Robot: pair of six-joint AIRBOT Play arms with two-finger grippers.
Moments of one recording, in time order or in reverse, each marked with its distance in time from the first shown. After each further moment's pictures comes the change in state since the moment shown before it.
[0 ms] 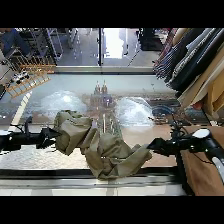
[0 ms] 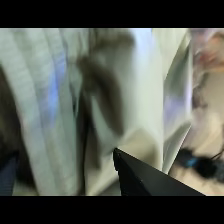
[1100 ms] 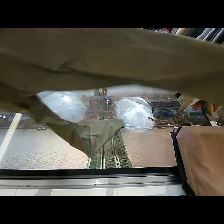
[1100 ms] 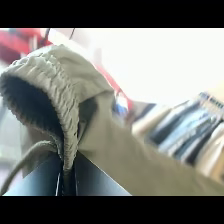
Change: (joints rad) left arm 0.755 0.272 1.191 -0.632 -0.213 -0.229; right arm -0.181 0.497 0.926 -0.382 -0.310 0.215
